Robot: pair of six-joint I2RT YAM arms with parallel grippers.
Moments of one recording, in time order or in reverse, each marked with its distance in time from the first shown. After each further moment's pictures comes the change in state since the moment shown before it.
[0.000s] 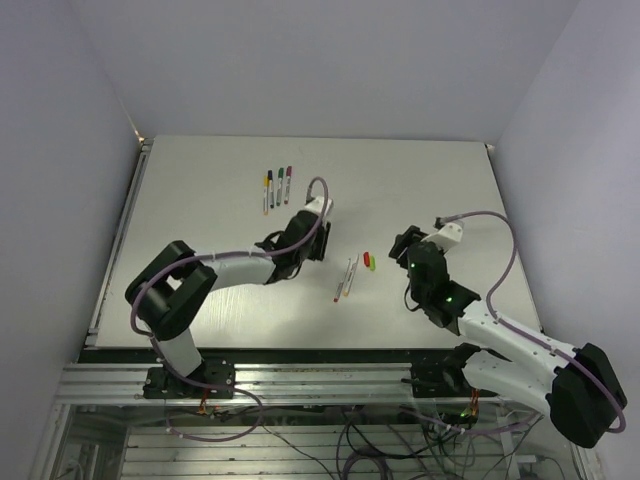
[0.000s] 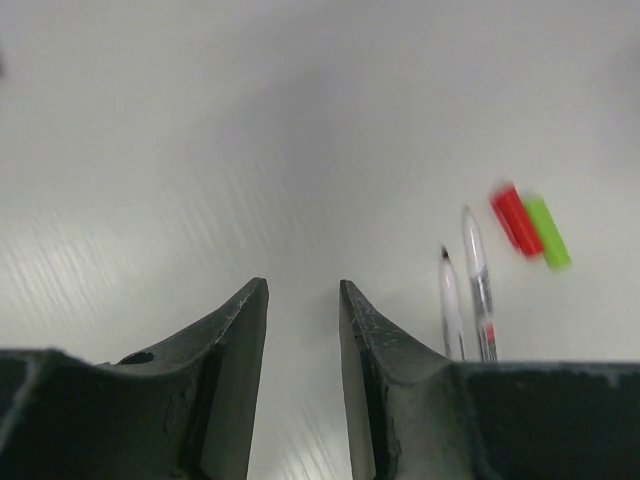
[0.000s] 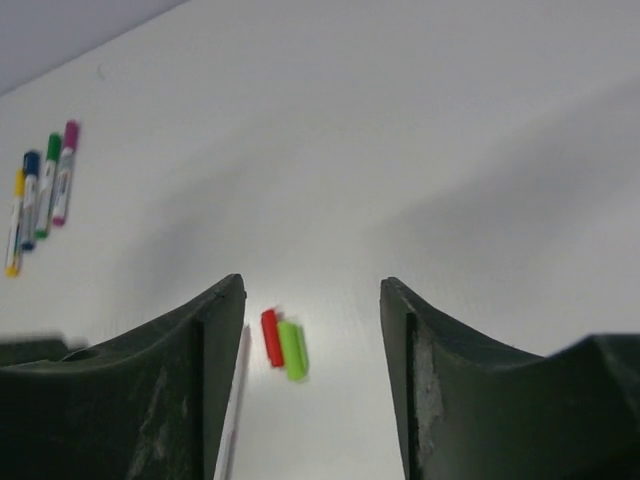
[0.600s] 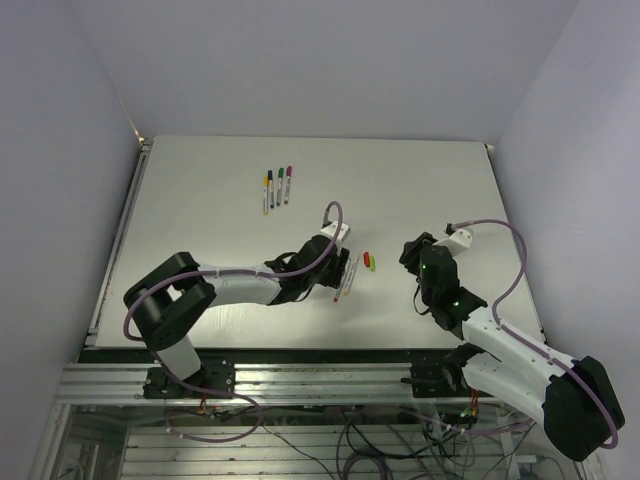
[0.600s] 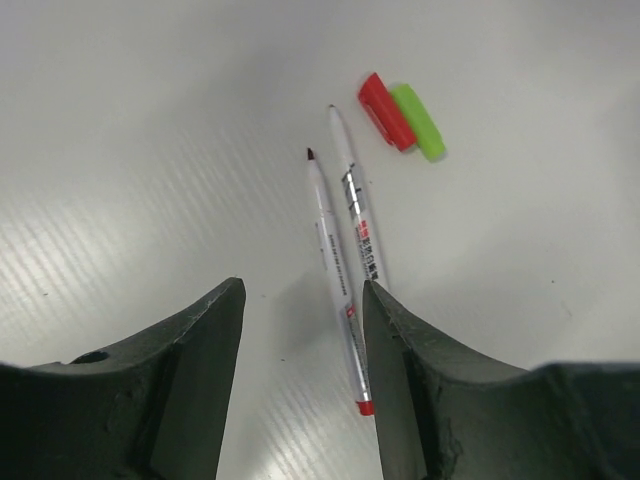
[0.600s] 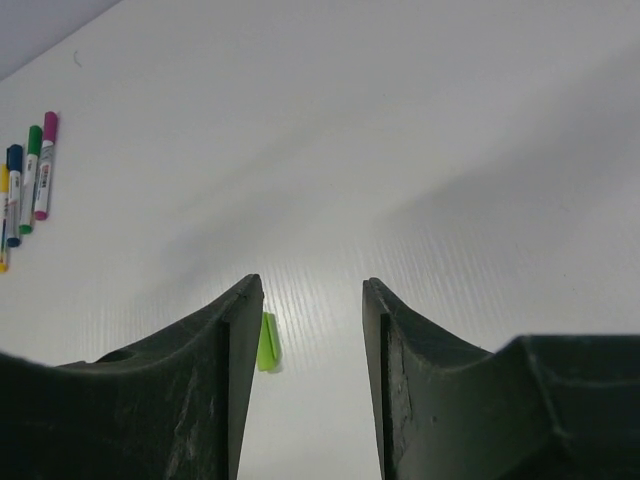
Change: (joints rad) left arm -0.207 -0.072 -0.110 -0.016 0.012 -0.076; right arm -0.177 -0.046 -0.085 0.023 -0.180 0.043
